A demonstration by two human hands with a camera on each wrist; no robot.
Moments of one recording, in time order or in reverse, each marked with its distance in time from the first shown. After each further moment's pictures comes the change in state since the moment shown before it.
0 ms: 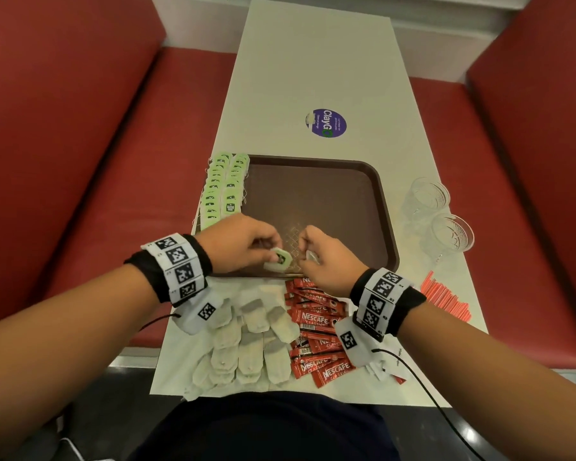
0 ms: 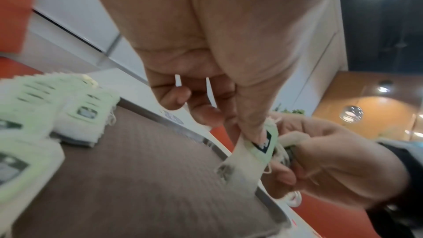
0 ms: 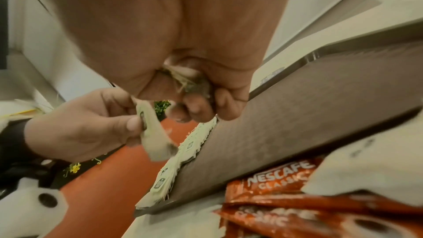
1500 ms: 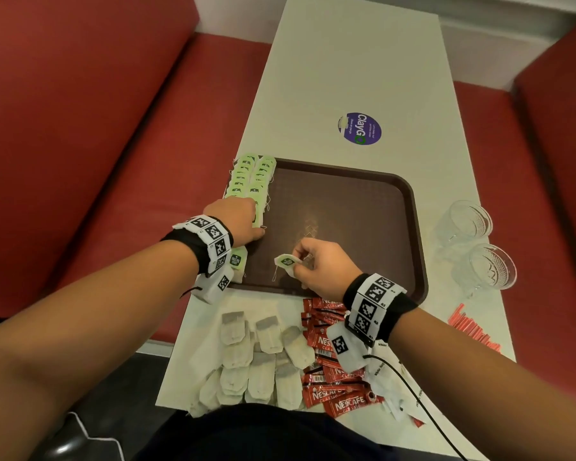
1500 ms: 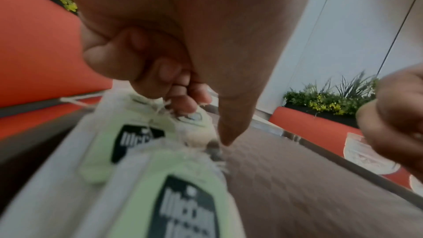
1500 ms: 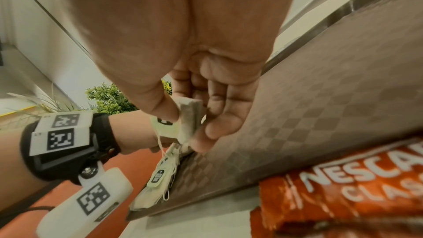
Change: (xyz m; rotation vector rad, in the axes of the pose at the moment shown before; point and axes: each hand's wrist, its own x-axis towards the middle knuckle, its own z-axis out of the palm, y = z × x) left_hand 0.046 -0.076 -0.015 0.416 0.019 -0.629; right_hand 0.056 -0.007 0.021 -0.019 -0.092 0.105
